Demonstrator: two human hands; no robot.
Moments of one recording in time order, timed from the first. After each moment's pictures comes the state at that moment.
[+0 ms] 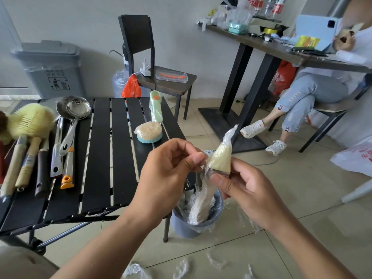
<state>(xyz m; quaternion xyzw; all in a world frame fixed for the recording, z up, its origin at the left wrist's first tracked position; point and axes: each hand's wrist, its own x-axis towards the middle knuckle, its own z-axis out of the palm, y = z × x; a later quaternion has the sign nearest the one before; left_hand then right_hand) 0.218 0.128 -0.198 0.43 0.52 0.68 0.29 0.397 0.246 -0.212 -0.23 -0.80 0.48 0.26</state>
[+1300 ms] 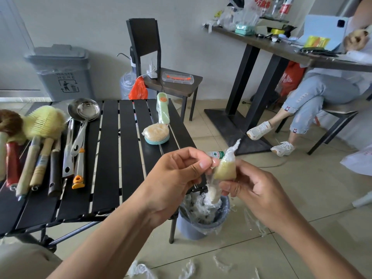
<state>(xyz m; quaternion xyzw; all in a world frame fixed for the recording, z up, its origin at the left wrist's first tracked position) 0.209 0.128 -0.196 0.35 0.41 0.67 0.51 0.397 0.247 -0.208 -0.20 -0.84 0.43 0.28</state>
